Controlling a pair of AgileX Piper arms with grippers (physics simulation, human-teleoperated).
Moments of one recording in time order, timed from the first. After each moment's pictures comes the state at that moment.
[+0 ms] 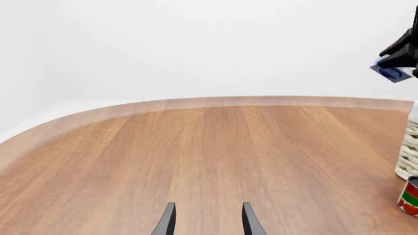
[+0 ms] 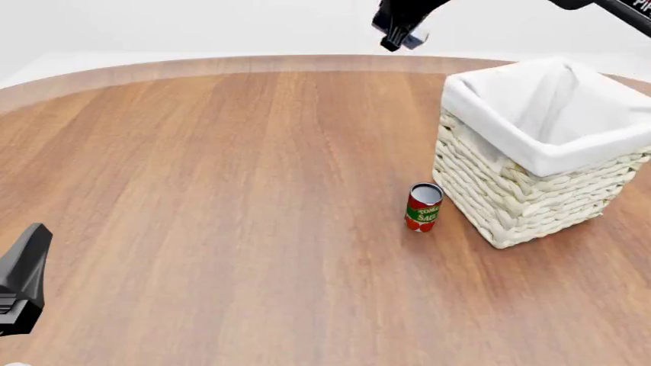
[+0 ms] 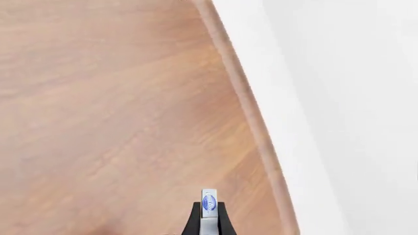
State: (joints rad) left arm 0.00 0.01 0.00 -0.01 0.00; right arm 0.39 1.92 -1.99 0.73 -0.91
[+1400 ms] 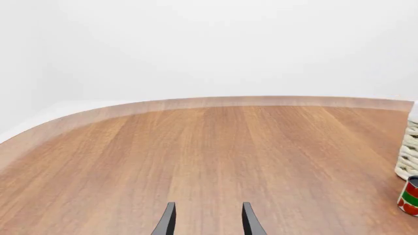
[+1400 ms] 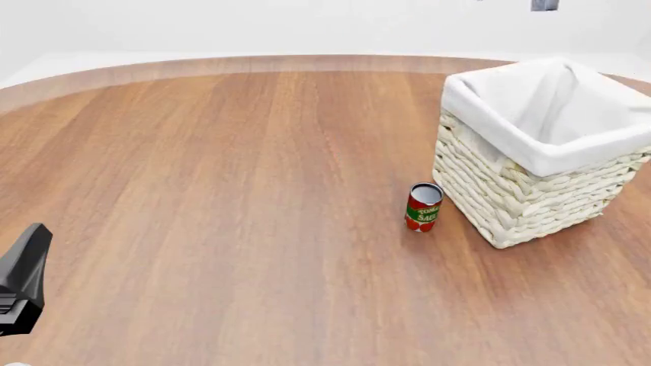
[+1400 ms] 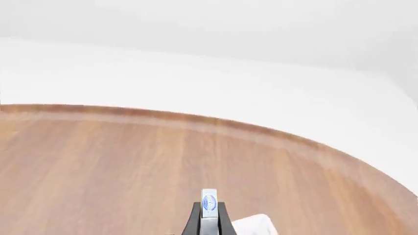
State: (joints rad) left arm 0.00 0.01 0.00 -0.01 0.00; right arm -0.01 1.67 -1.68 0.32 -0.10
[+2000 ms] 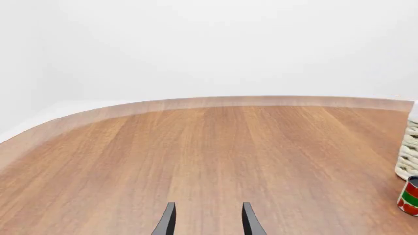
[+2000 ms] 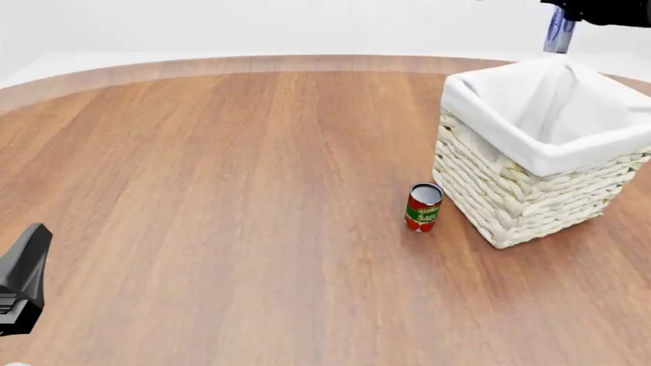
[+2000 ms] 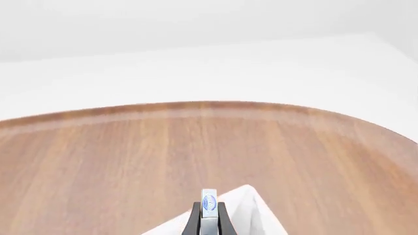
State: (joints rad) left arm 0.00 0.01 0.00 -0.01 0.00; right arm -0.10 1.64 -1.44 0.13 0.04
